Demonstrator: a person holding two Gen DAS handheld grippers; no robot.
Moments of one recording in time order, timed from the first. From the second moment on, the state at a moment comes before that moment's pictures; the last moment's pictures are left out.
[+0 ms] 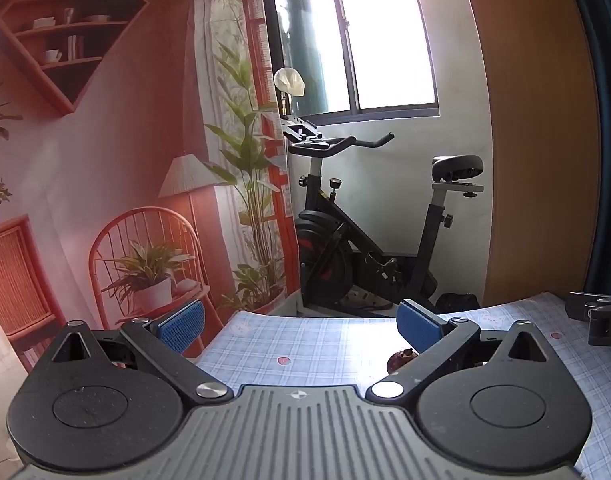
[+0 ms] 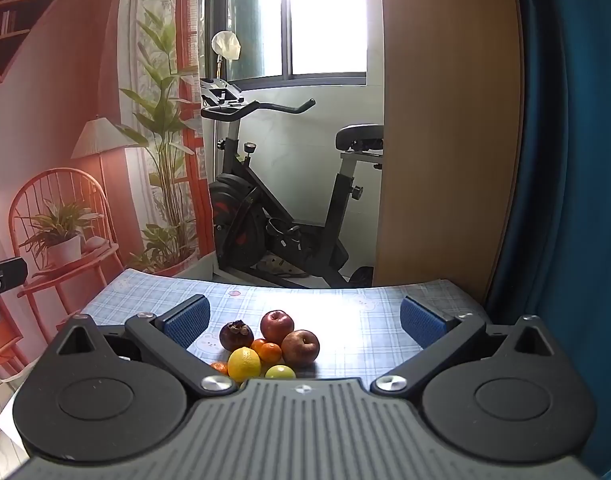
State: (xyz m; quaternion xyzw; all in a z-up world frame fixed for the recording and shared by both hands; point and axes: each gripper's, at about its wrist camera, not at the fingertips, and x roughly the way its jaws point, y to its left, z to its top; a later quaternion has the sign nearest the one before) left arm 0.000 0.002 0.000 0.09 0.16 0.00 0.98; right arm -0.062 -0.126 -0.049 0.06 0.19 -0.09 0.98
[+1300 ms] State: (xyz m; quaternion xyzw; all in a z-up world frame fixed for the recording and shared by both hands) left arm -0.011 0.001 0.005 0.08 0.15 0.00 0.99; right arm -0.065 -0.126 -0.048 0.05 0.19 -0.09 0.98
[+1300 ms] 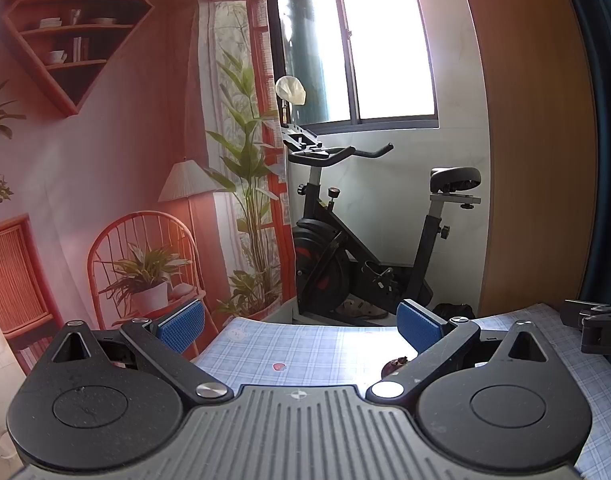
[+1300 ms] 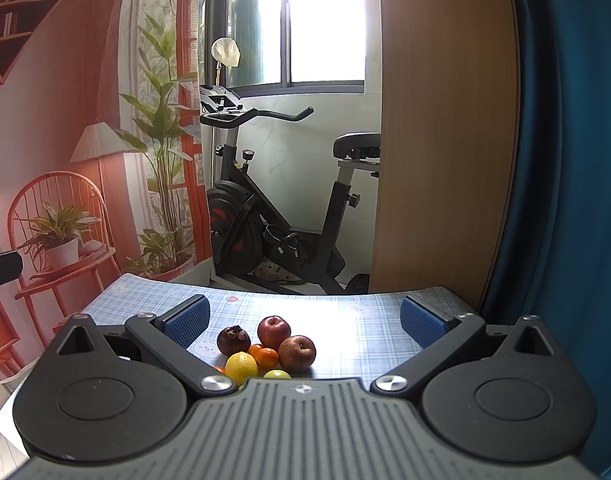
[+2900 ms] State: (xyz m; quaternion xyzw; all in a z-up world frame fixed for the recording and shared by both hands) left arm 0.065 0.027 -0.045 0.07 0.18 0.03 0.98; right arm -0.012 -0.167 -0.107 0.10 0.18 -0.06 0.98
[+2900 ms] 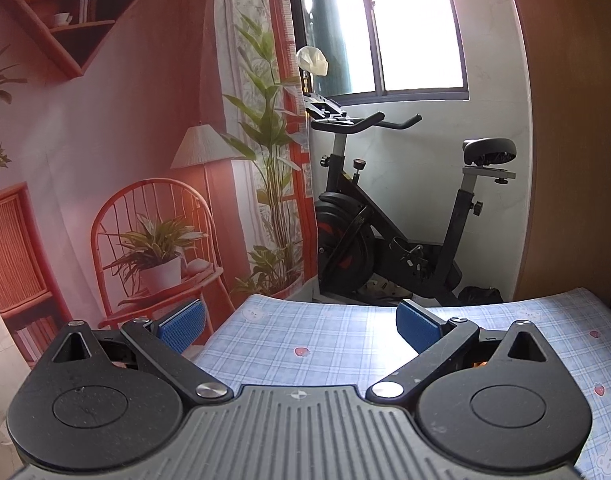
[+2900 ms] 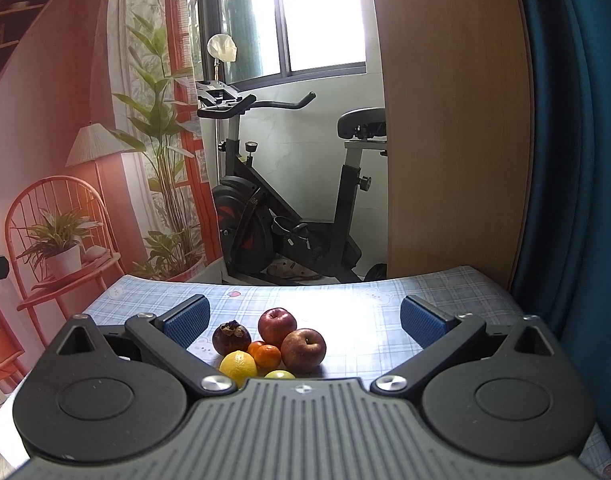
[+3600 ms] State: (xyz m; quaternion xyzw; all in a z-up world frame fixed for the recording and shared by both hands) left arm 0.134 0.053 -0.129 0.03 0.24 -0.06 0.97; right arm 0.048 -0.171 -0.179 0.03 0.24 -0.03 0.97
